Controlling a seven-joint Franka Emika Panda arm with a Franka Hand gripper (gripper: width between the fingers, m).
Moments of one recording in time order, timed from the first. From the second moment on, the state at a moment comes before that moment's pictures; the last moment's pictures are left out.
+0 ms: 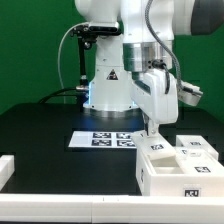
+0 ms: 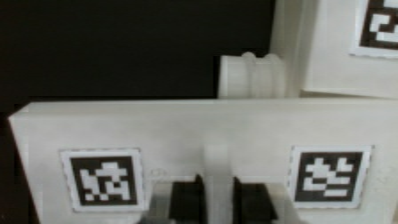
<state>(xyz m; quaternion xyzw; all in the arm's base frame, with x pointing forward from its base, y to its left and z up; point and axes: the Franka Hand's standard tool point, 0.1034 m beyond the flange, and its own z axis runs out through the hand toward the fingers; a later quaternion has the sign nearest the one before) 0.503 0.044 0.070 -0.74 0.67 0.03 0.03</state>
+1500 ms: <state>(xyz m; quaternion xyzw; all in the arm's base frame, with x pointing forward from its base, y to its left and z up) 0.589 0.050 0.067 -0.74 0.67 -0.02 0.04</state>
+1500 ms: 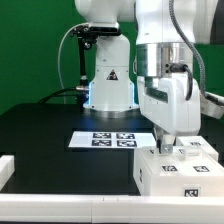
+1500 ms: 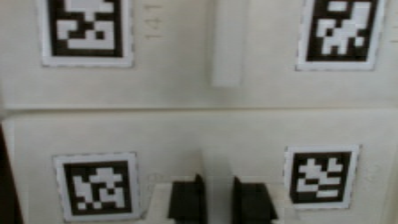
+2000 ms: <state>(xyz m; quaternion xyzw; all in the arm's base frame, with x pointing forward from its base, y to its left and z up) 0.589 0.051 0.067 -0.74 0.67 -0.02 0.04</state>
